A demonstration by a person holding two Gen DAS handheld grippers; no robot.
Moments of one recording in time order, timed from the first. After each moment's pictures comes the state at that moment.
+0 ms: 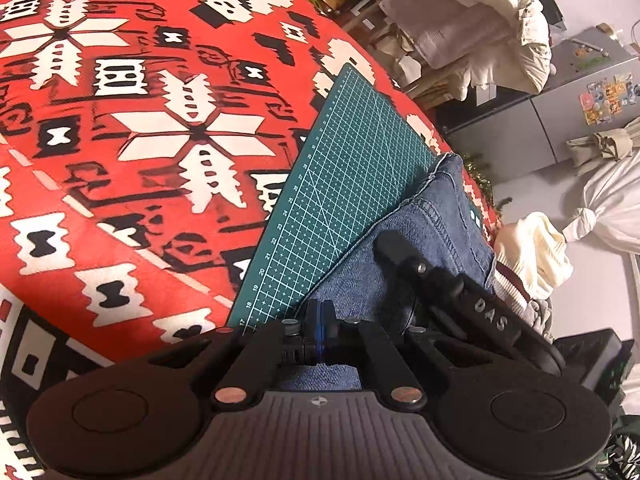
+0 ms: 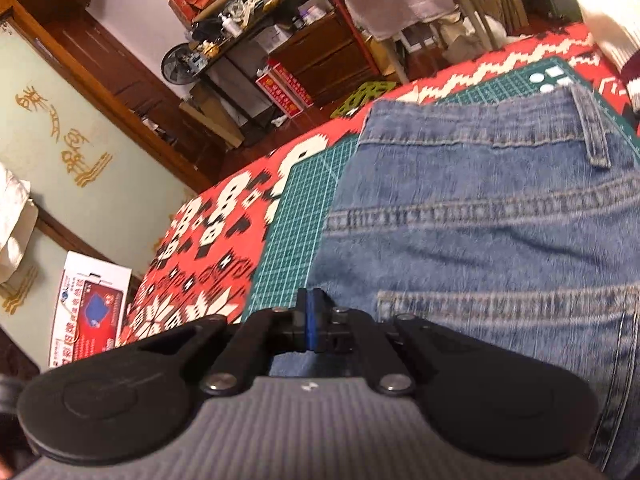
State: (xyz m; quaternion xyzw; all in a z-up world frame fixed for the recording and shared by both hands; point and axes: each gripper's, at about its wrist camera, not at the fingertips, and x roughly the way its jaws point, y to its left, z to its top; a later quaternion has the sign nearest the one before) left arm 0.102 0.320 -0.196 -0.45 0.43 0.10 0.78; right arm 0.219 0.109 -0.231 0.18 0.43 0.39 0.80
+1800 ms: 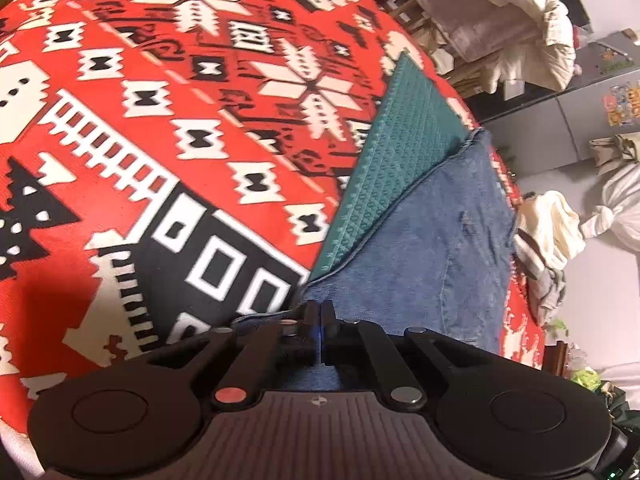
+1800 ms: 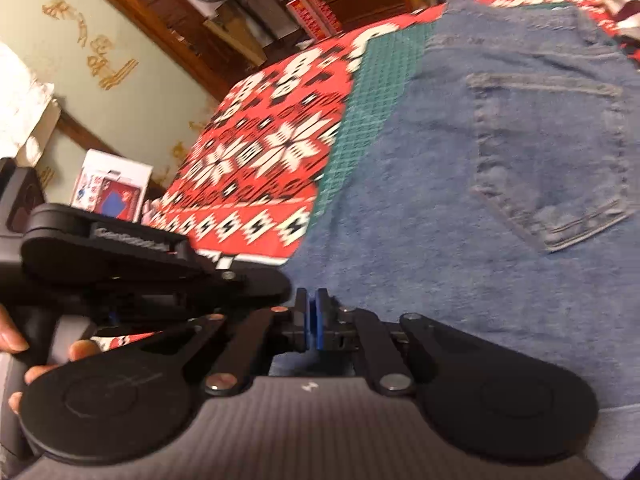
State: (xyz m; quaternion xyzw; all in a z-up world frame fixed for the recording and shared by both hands) left arm 0.015 0.319 -0.185 -0.46 0.45 0.13 0.76; right arm 0.069 0.081 -0.199 0.08 0.50 0.42 0.75
